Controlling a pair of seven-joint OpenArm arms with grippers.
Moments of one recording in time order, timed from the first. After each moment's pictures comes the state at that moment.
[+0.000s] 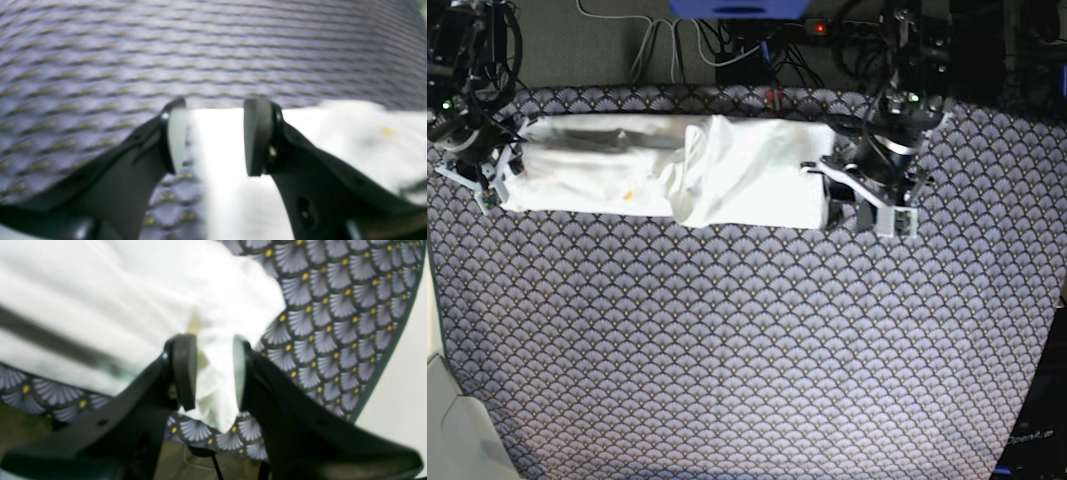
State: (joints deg) left arm 18.1 -4.1 0.1 109.2 -16.3 -6.2 31.9; right arm -18.7 18.6 26.7 103.1 7.5 40.1 -51.0
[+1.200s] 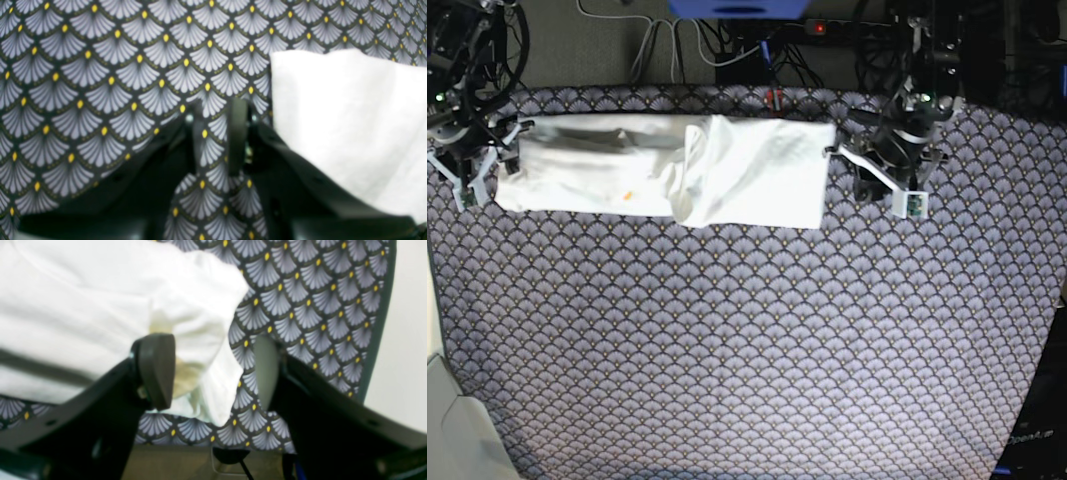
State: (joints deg) left arm 18.4 -6.8 -2.8 100.2 -16.6 -6.6 31.8; right arm -16.6 12.0 36.1 102.6 7.6 40.1 -51.4
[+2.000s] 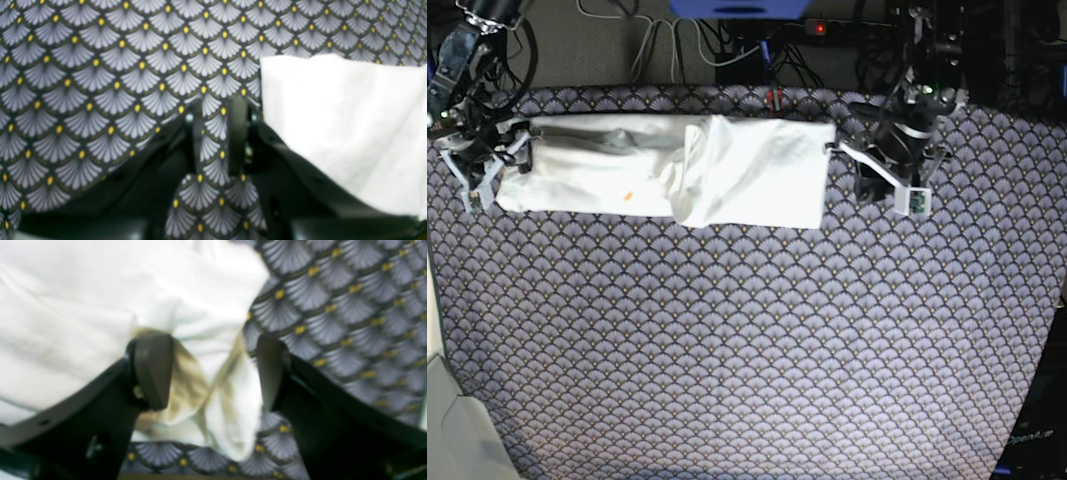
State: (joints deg) left arm 20.4 -6.8 -2.8 104.4 -16.1 -6.5 32.1; right arm -11.1 12.3 36.3 89.1 10.6 39.9 -50.8
